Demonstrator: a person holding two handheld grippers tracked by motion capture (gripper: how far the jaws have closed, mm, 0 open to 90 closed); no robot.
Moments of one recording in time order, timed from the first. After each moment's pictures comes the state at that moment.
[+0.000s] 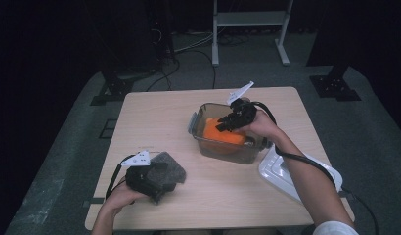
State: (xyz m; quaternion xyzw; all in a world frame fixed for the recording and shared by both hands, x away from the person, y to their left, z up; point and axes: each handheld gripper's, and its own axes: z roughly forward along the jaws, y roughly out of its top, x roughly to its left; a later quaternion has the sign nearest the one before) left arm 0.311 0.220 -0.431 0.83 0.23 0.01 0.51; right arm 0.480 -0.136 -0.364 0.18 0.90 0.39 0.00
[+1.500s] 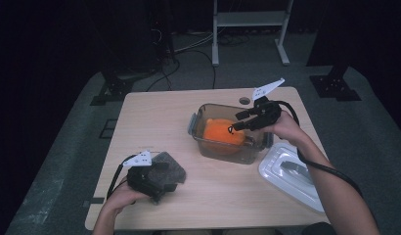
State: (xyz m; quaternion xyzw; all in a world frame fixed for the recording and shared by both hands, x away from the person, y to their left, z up) left arm 0.311 0.217 -0.432 0.83 0.23 0.01 0.50; right arm 0.443 -0.193 -0.329 0.20 0.87 0.45 0.02
